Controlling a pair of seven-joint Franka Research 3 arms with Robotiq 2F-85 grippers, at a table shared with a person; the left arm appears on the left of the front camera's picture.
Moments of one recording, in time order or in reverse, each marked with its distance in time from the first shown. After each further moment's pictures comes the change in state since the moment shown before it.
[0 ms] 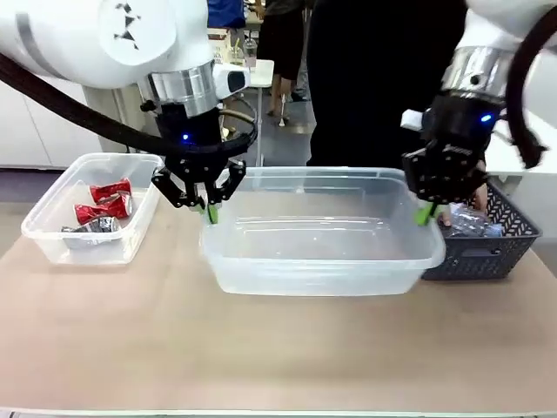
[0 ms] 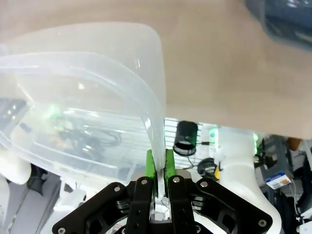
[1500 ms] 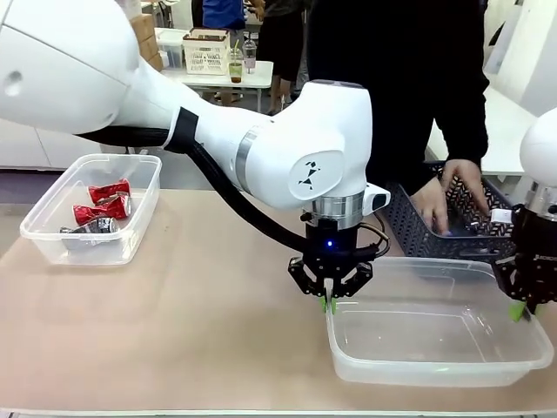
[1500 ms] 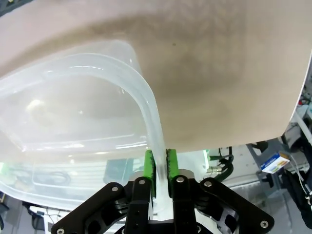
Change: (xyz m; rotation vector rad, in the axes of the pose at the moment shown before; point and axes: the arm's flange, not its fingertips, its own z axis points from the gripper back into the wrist) left arm -0.045 -0.185 -0.154 -0.011 0.180 -0.258; right arm -0.026 -0.194 -0.117 -0.153 -0.024 -0.232
